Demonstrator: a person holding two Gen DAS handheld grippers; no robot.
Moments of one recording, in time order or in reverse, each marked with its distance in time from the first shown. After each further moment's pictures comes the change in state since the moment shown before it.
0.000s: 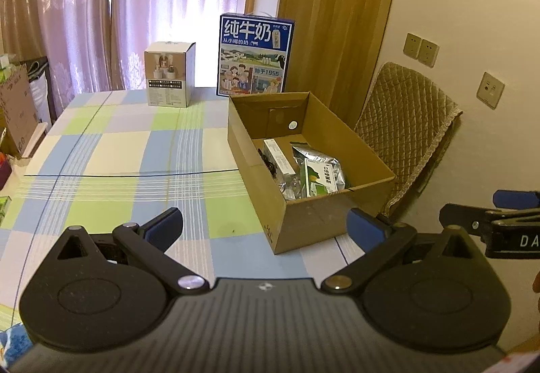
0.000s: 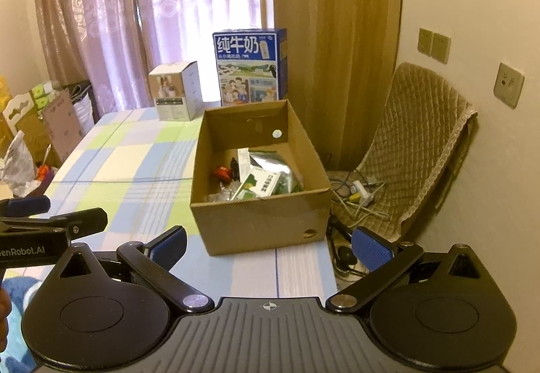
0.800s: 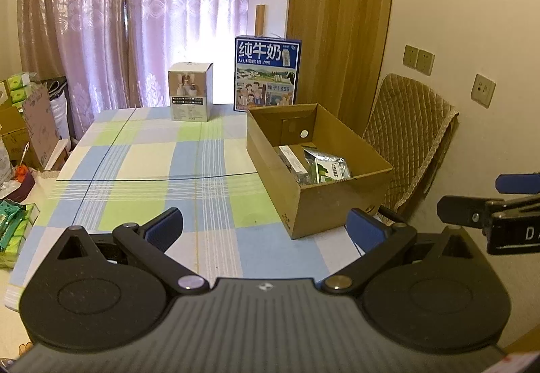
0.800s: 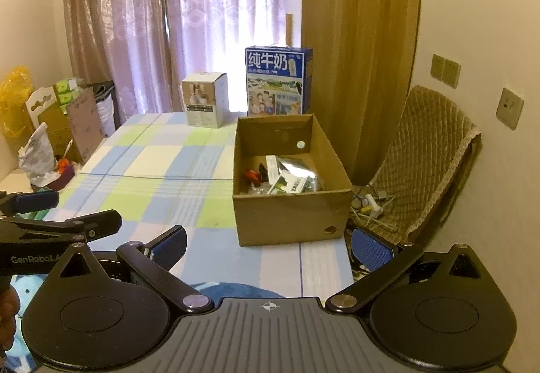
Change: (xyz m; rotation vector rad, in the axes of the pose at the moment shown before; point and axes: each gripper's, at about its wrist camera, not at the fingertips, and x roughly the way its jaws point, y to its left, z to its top) left arm -0.077 0.008 -0.038 0.024 -0.079 0.045; right arm -0.056 0.045 -0.027 -0.060 -0.063 0.031
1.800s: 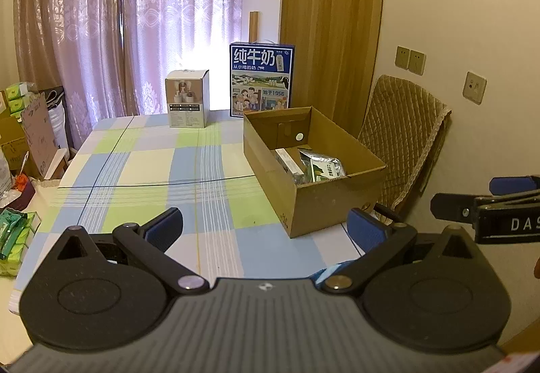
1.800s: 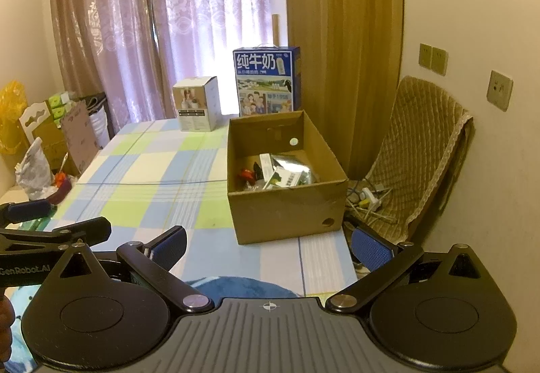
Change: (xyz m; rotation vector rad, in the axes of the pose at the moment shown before) left arm -0.015 -0.001 -0.008 0.031 -0.019 -0.012; right arm -0.006 -0.007 -0.014 0.067 -0.013 -0.010
